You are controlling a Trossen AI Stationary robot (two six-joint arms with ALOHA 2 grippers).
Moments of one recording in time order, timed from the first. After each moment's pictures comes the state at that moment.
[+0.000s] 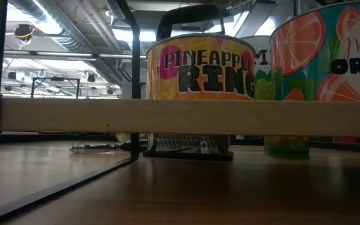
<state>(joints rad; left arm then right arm) -0.39 1.87 1.77 -0.51 -0.04 0.48 0.74 1.47 1.16 -0.87 0.31 0.42</state>
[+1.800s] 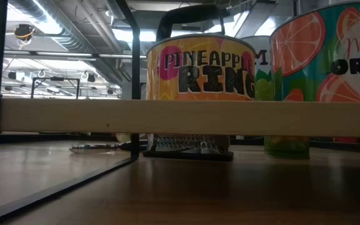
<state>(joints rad) -0.44 1.60 1.77 -0.82 -0.17 0.30 0.74 1.44 1.45 -1.05 0.37 0.20</state>
